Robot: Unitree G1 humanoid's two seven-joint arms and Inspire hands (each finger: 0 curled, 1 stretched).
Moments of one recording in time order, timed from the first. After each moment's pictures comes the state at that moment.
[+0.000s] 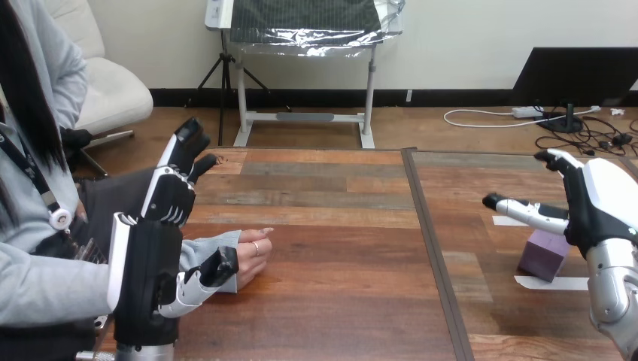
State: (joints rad) left arm -0.08 0.11 0.05 0.73 -0.10 -1.32 -0.15; right arm -0.65 -0.53 0.17 1.34 -0.53 -0.42 -0.47
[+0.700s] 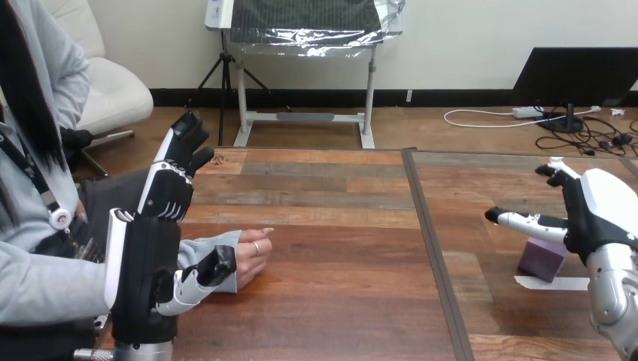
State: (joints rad) left arm -0.08 0.11 0.05 0.69 -0.10 -1.32 -0.15; right arm -0.65 -0.52 0.19 1.34 -0.53 -0.35 -0.43
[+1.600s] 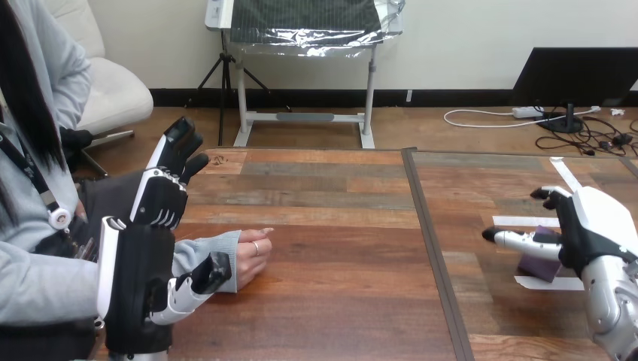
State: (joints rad) left arm -0.01 0.11 0.05 0.60 -0.11 -1.28 -0.15; right arm -0.63 -0.51 0.23 1.36 -0.54 -0.28 -0.39
